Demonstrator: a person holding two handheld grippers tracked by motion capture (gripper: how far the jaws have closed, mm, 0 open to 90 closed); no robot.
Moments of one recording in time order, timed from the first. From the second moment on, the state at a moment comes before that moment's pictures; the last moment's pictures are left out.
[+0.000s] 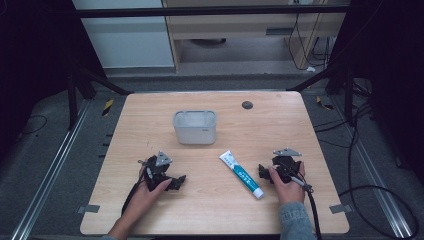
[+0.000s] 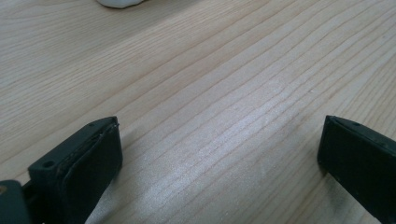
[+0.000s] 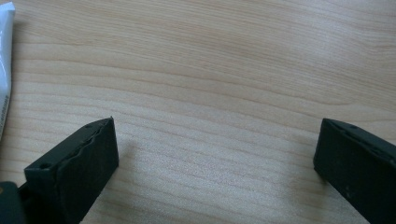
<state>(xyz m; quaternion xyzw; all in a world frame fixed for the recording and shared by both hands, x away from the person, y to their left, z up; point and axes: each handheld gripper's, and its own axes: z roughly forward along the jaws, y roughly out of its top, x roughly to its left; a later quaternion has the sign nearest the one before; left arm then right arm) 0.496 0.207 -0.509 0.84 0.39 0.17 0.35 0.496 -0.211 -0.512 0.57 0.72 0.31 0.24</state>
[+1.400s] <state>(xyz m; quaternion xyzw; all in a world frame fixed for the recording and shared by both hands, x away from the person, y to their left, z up) 0.498 0.208 -0.509 0.84 0.38 0.17 0.35 0.472 -0.144 -0.447 0.43 0.83 0.27 0.23</state>
